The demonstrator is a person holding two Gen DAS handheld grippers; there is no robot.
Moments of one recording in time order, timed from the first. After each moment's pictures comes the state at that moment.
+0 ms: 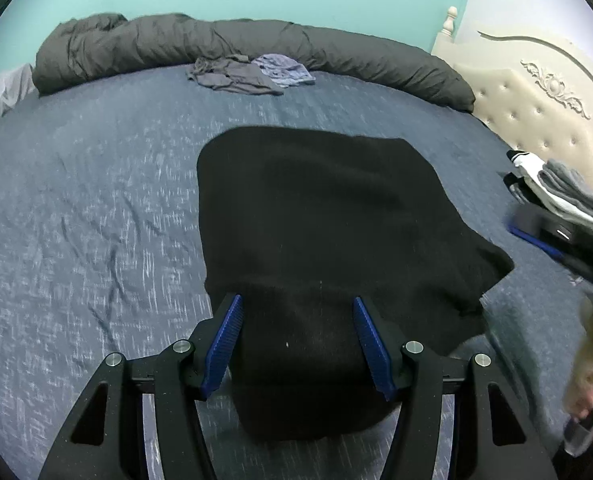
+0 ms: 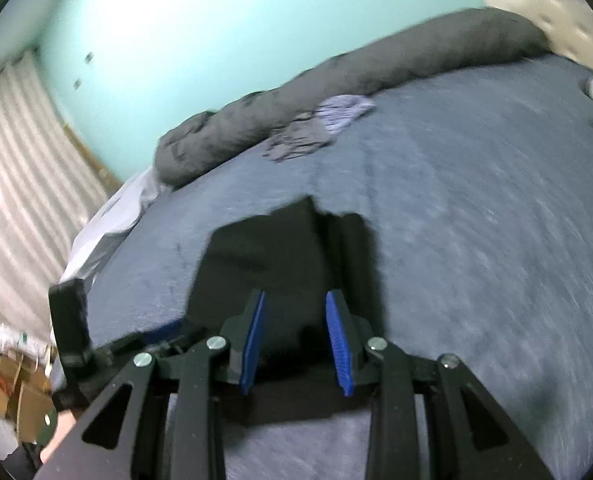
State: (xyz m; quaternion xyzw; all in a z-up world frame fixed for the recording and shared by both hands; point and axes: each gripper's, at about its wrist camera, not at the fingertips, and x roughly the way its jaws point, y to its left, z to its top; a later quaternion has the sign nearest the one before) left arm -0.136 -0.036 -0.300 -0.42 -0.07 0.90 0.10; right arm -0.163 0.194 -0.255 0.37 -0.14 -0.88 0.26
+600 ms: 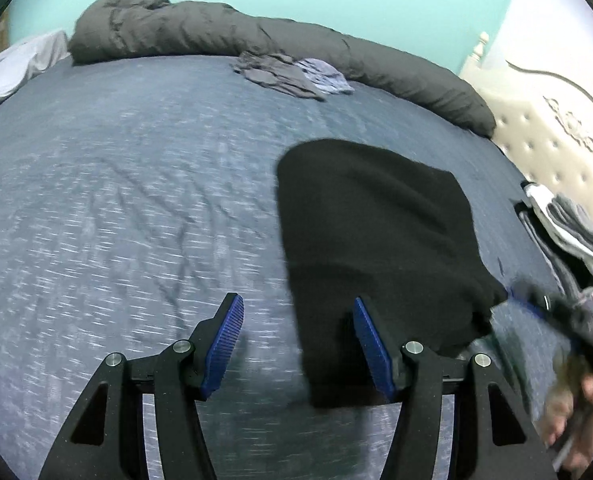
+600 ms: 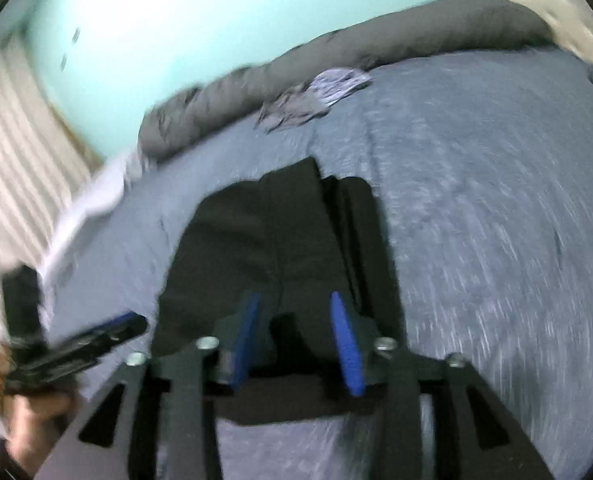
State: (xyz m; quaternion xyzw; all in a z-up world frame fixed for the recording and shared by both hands) left arm -0.120 -0.101 -0.288 -0.42 -0.12 0.90 0.06; right arm -0.143 0.201 -0.291 0.40 -0.18 -0.87 0.21
